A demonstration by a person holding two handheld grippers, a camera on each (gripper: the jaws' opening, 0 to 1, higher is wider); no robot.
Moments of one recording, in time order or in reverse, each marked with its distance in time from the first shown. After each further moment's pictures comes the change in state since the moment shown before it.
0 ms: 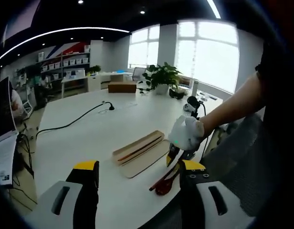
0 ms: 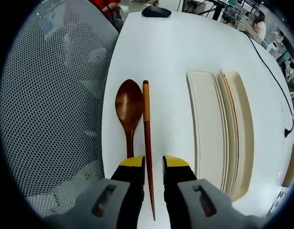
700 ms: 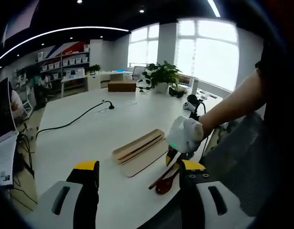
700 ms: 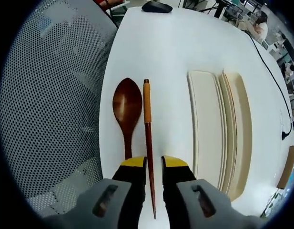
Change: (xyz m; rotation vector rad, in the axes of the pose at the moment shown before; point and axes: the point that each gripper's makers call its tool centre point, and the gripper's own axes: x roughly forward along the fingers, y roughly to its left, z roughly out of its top) left arm 0.000 -0.001 -0.001 0.007 0.009 -0.001; right arm 0.001 -0.001 0.002 -0.028 0.063 -0.025
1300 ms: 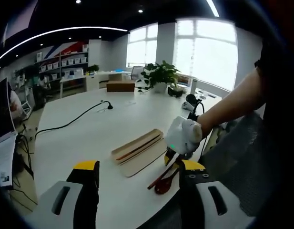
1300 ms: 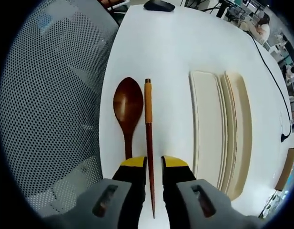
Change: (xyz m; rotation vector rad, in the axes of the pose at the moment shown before) left arm 0.000 -0.002 0.000 0.007 0.003 -0.011; right arm 0.000 0.000 0.000 -0.008 0.013 -0.001
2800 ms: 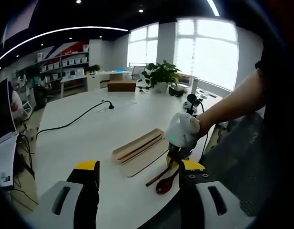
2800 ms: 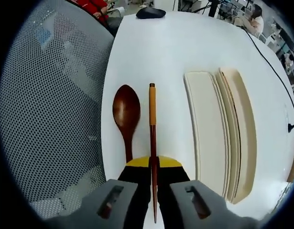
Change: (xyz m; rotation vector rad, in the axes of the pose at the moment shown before) left arm 0.000 0.002 0.000 0.003 0.002 0.010; right arm 0.000 -0.001 0.003 0.081 -0.093 0.061
